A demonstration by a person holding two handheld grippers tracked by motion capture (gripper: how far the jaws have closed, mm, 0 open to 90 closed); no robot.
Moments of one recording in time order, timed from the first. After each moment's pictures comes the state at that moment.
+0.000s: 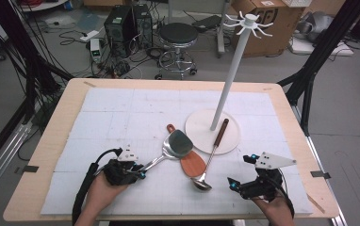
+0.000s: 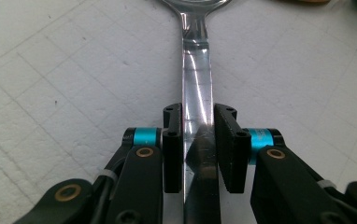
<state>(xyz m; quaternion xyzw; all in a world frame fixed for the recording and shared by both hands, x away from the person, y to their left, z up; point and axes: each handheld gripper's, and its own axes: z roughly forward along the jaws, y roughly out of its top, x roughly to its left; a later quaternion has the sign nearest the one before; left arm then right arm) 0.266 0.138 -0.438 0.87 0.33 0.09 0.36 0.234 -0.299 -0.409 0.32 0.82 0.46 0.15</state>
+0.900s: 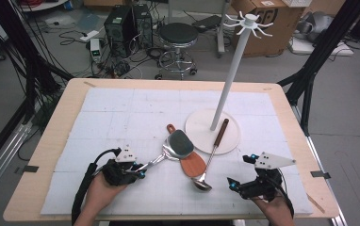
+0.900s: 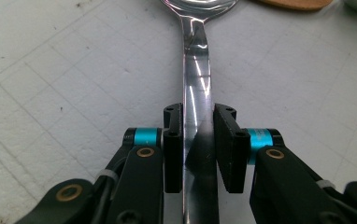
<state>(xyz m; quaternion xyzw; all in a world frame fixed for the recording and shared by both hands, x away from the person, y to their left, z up) 0.264 0.142 -0.434 0.87 0.32 0.10 0.38 0.234 -0.298 -0.409 0.32 0.82 0.46 0.15</state>
